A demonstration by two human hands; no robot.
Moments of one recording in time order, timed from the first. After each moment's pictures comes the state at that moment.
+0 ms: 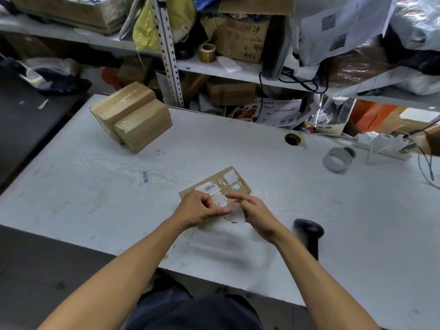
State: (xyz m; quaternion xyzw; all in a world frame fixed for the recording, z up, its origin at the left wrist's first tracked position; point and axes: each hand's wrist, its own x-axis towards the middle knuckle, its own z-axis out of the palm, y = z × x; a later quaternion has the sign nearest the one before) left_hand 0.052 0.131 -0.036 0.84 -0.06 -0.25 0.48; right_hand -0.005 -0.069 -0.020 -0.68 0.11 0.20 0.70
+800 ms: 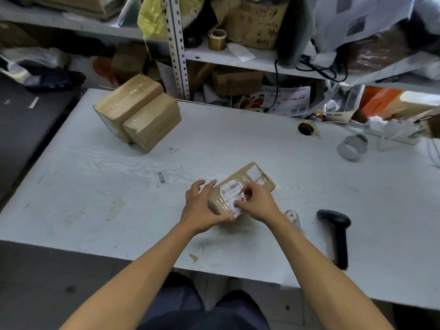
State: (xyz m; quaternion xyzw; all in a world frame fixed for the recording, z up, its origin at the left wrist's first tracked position) left_hand 0.071 0.200 -0.060 0.90 -0.11 -0.21 0.37; right_hand 0.044 0.002 -0.041 -0.90 0.17 0.12 0.39
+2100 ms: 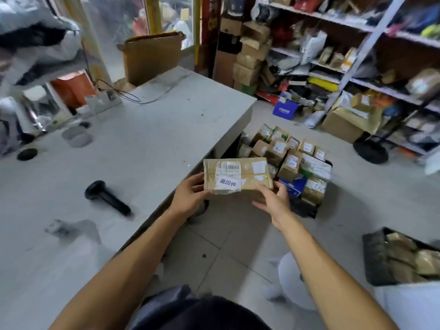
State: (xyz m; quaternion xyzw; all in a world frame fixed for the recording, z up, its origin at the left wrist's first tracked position) left_hand -0.304 -0.124 0.012 0.59 -0.45 -0.51 0.44; right_hand -0.545 -0.167 0.009 -0.32 0.65 -0.42 0.55
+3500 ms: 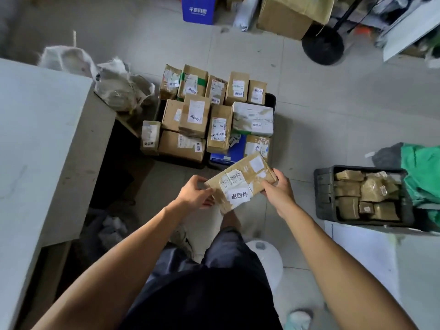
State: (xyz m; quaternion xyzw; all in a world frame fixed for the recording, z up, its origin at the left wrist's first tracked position) left_hand -0.697 -0.585 -0.154 0.63 -0.34 -0.70 0.06; right_hand -0.937 -0.529 -0.140 -0.18 0.83 -0.27 0.46
